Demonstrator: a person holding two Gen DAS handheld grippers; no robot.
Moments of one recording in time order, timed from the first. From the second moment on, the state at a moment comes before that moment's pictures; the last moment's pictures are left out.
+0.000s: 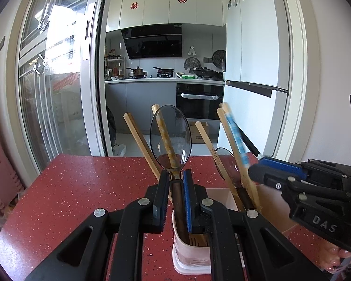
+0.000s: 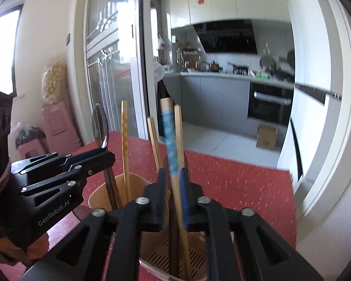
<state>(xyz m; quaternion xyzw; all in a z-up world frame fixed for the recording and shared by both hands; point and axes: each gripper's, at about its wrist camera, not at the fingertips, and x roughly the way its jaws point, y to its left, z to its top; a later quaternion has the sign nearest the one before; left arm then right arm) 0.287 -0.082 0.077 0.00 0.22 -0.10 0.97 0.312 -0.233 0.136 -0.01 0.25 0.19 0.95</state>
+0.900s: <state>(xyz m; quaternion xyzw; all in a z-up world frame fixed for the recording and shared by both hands) 0.236 -0.036 0.076 -0.02 0.30 -0.04 0.95 0.216 -0.272 0.150 0.10 0.31 0.13 0.93</state>
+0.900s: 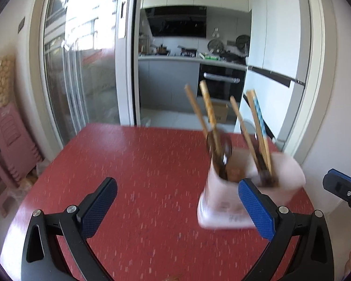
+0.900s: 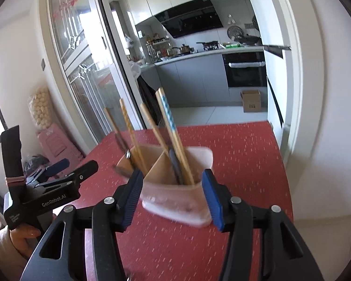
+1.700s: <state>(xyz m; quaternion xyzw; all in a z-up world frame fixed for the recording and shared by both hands) 0.123 -0.010 0.013 -0.01 0.40 -0.03 0.91 0.129 -0.233 0.100 0.10 0.42 0.12 0.89</state>
